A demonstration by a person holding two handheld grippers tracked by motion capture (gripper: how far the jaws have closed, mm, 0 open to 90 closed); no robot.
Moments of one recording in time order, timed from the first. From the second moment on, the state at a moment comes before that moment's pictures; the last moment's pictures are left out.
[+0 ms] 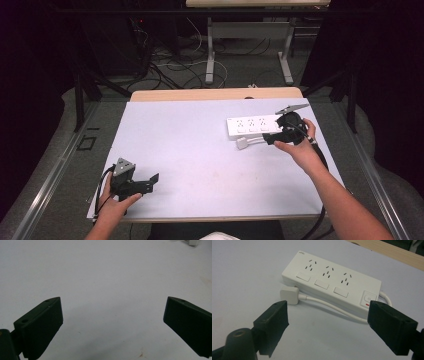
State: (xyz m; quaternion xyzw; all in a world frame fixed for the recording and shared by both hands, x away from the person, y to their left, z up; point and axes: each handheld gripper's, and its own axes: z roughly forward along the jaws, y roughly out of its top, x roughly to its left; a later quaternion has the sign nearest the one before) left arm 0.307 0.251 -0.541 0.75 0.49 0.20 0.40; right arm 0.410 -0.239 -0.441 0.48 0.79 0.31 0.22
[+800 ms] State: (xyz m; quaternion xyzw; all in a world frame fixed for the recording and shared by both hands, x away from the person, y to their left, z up) left arm 0.307 0.251 -0.541 0.75 0.49 0.20 0.41; right arm 0.448 -0.216 -0.438 0.49 0.80 0.27 0.21
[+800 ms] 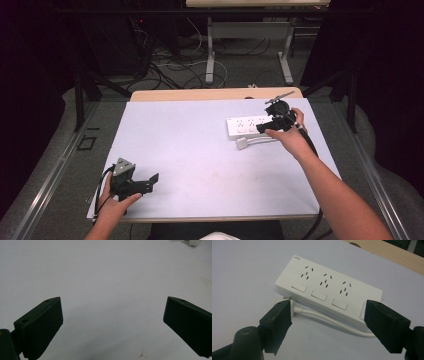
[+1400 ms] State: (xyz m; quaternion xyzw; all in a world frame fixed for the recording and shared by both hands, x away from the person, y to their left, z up) left arm 0.308 0.251 -0.542 0.75 0.49 0.20 0.41; right arm 0.467 -0.189 -0.447 0.49 0.82 0.25 0.19
